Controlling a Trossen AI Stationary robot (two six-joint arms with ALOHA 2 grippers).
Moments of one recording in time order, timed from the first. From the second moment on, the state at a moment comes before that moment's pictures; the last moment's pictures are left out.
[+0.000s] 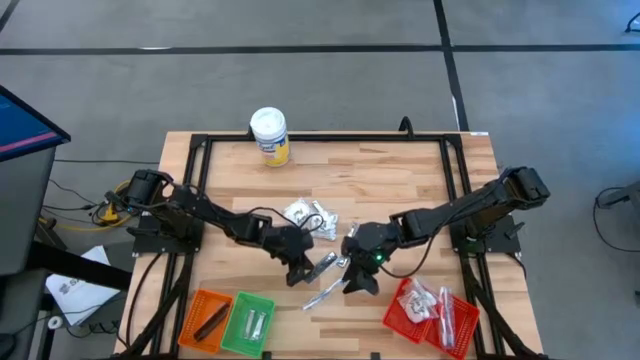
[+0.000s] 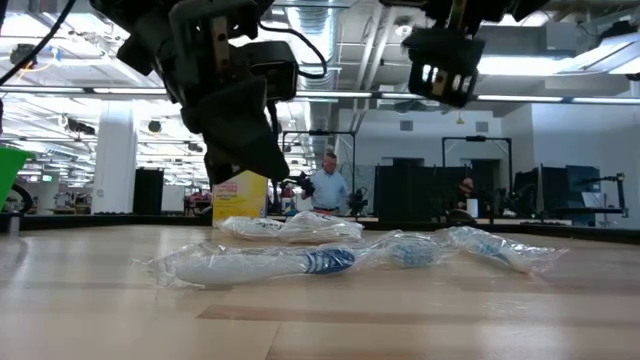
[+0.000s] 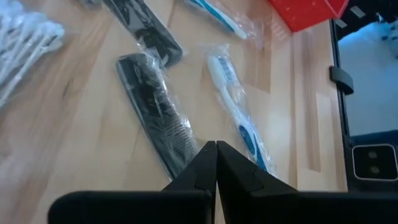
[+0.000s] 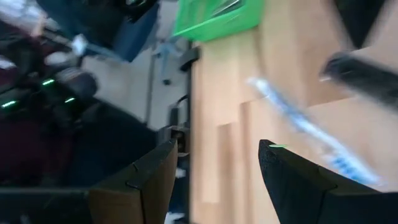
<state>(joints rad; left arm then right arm) -0.22 1.69 0.84 0.09 0.11 -0.58 0.28 1.57 0.99 -0.04 -0.37 0.73</state>
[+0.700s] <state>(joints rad) -0.23 1.69 0.84 0.11 -0.01 -0.59 0.27 1.57 0.99 -0.20 -0.23 0.72</state>
